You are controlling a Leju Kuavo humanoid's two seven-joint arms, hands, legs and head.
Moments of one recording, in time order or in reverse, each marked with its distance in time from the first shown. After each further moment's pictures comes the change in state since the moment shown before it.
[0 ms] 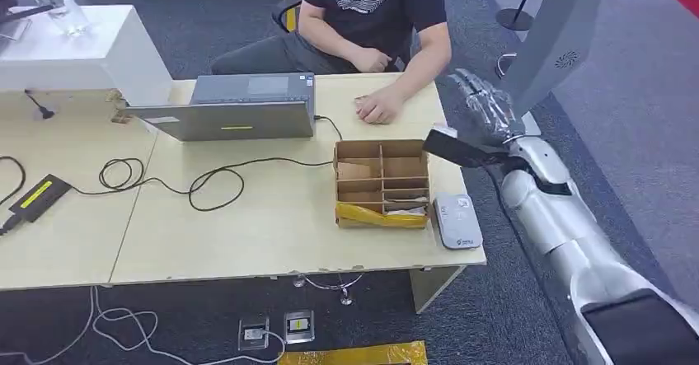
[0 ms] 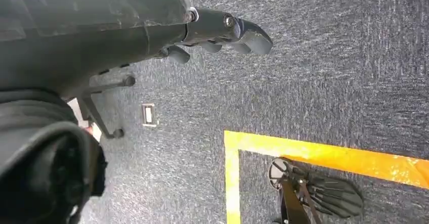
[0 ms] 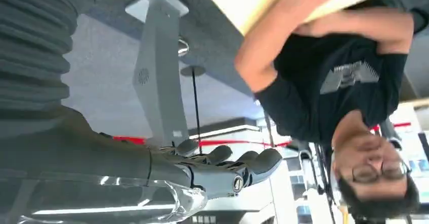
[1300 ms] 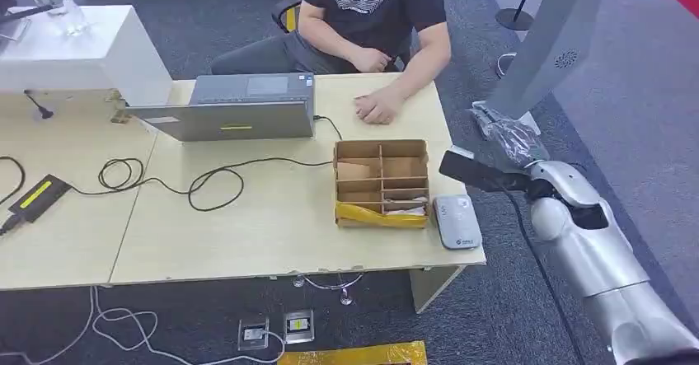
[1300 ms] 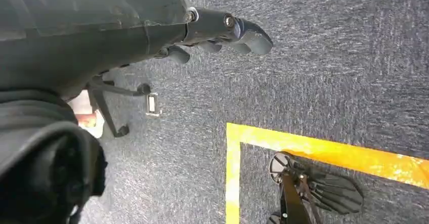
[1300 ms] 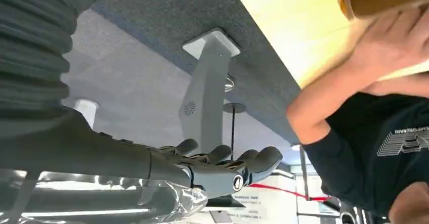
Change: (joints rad) left arm 0.003 -0.012 0.000 0.000 0.050 0.017 0.021; right arm 0.249 -0.182 -0.052 -0.511 0.003 0.377 0.289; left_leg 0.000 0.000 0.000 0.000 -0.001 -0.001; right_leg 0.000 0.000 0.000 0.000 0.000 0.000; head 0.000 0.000
